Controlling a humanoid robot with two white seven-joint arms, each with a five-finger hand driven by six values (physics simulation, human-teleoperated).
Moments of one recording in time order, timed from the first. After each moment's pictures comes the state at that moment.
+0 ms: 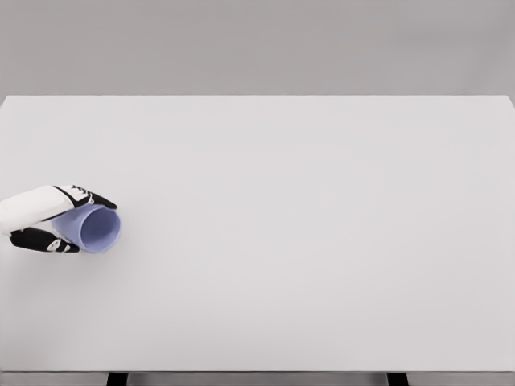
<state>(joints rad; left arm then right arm) -0.19 1.13 -0.51 -1.54 -0.03 -0.61 -0.27 0.03 0.00 -0.22 0.09 -0.30 -0.32 -0.02</state>
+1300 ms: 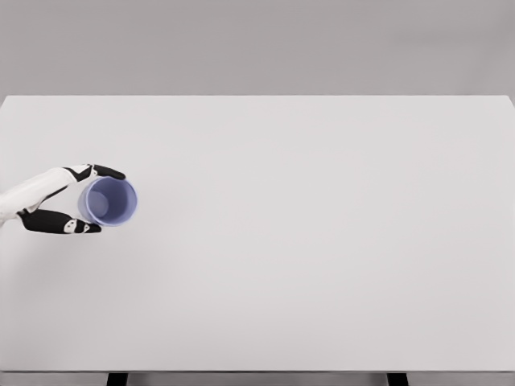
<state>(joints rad) -0.20 1.06 -0.50 -1.54 0.24 -0.61 -0.26 0.03 0.00 -0.22 0.09 -0.30 -0.32 -0.02</state>
